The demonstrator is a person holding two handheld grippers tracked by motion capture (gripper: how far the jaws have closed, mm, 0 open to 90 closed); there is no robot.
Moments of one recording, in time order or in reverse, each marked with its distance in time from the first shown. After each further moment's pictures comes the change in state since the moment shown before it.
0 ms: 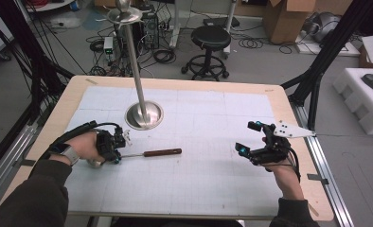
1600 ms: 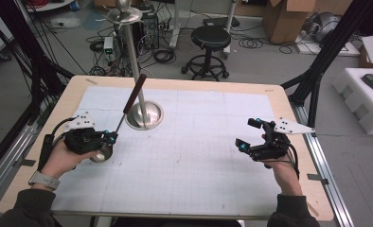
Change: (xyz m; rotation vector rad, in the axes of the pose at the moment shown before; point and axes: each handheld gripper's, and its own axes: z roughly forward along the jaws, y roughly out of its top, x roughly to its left) left arm -0.013 -0.072 -0.047 -0.893 0.131 -0.461; right arm -0.010 0.002 0.004 -0.026 -0.003 0.013
